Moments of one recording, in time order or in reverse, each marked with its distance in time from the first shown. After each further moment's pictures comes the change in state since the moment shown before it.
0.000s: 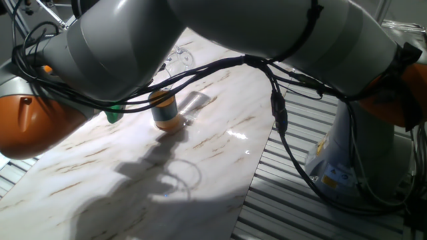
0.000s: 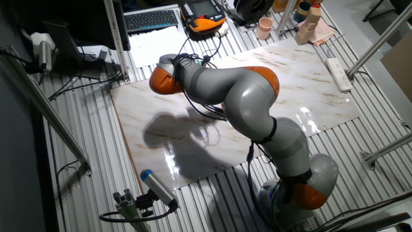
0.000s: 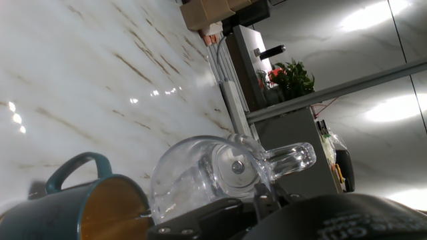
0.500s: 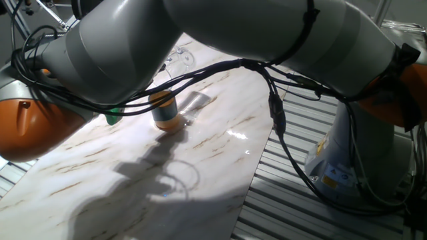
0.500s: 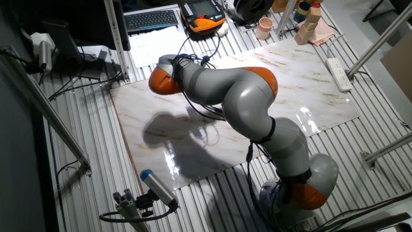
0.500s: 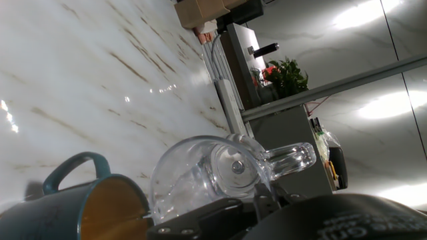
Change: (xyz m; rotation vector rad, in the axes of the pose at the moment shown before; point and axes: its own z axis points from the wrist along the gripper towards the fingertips) arm 0.001 0.001 0.000 0.017 0.002 0.000
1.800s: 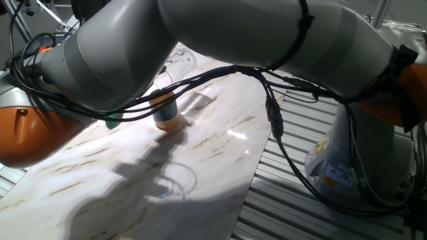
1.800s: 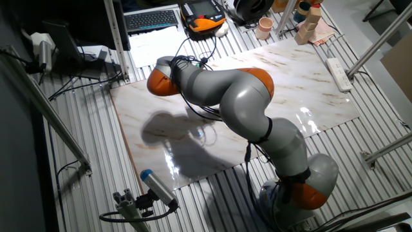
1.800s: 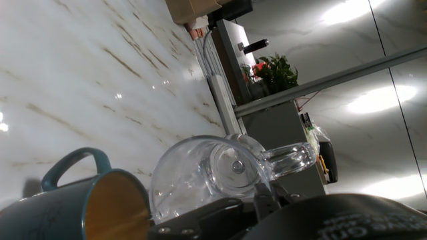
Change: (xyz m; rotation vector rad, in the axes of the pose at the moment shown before) arm 0.006 0.003 -0.003 0.034 0.012 0.015
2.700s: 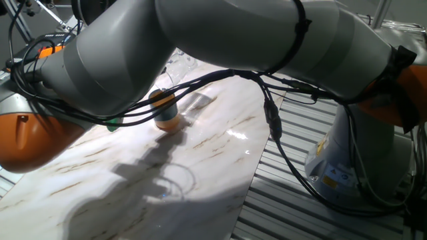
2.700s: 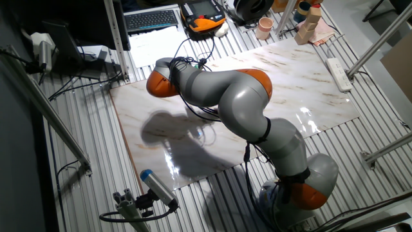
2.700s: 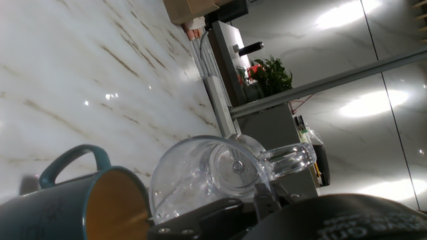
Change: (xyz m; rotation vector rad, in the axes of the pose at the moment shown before) arm 0.001 0.001 0.000 0.021 -0.009 -0.024
